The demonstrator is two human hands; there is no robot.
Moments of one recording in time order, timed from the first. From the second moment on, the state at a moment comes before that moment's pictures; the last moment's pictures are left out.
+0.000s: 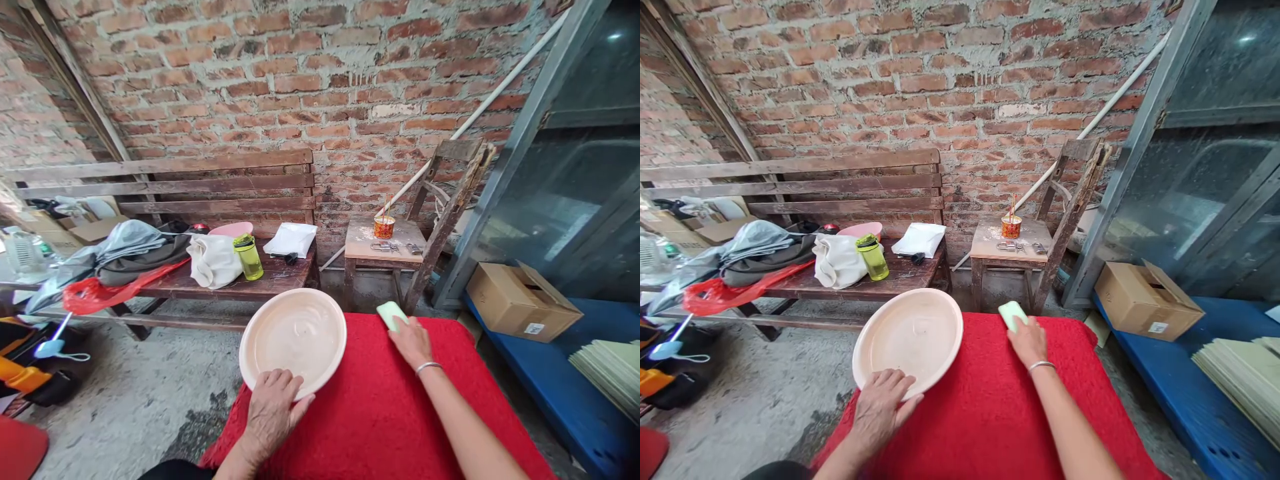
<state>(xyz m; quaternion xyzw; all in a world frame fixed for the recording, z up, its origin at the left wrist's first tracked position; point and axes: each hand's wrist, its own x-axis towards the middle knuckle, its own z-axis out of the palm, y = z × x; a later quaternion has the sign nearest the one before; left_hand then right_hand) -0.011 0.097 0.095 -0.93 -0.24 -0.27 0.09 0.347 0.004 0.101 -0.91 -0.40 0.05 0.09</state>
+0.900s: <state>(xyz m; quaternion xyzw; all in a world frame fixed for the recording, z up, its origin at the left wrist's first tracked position) -0.011 0.100 0.093 -0.91 -0.23 -0.31 0.16 0.387 -0.163 0.105 -0.97 -0.23 -0.03 0.10</state>
